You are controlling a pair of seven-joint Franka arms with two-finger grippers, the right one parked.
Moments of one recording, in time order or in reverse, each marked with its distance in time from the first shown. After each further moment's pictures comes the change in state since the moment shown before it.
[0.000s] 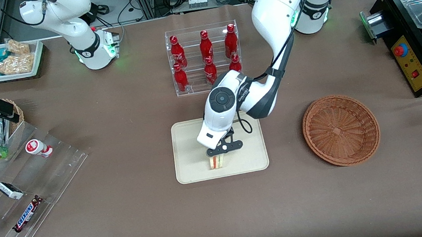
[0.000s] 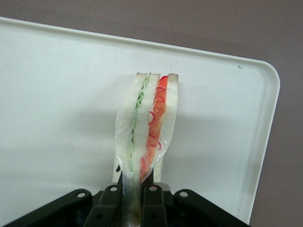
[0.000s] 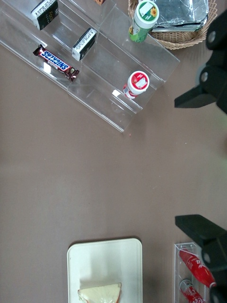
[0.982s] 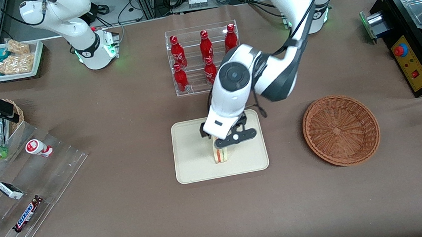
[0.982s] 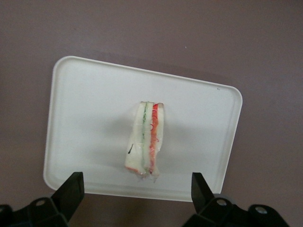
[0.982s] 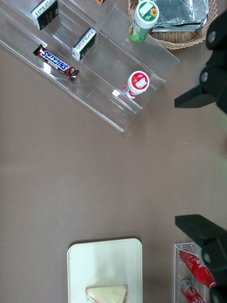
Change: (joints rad) arm 0.039 -0.238 0.039 -0.003 0.016 -0.236 -0.015
